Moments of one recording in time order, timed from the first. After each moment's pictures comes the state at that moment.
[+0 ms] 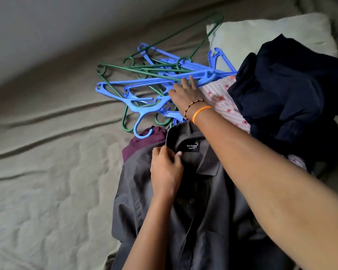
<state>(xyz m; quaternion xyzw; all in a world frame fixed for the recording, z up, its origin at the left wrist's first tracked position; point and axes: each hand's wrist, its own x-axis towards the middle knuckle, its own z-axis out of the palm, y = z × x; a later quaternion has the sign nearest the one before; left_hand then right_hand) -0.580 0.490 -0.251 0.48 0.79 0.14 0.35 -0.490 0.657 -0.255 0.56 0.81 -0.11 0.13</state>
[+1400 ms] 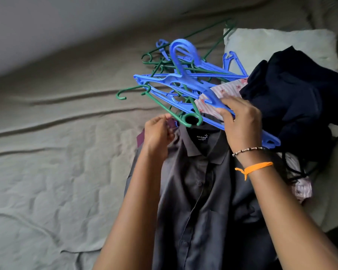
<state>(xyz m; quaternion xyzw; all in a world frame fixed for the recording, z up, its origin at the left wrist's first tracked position) -0.619 0.542 -0.189 0.07 0.65 0.42 0.63 -0.453 0.539 -0.175 0.68 0.65 -0.15 -0.31</state>
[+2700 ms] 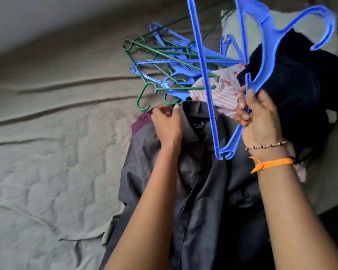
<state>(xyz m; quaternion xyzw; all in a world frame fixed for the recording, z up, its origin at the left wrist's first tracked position) -0.585 0.533 -0.228 0.22 0.77 0.38 0.47 -0.430 0.523 -0.165 0.54 0.23 -0.60 -0.55</state>
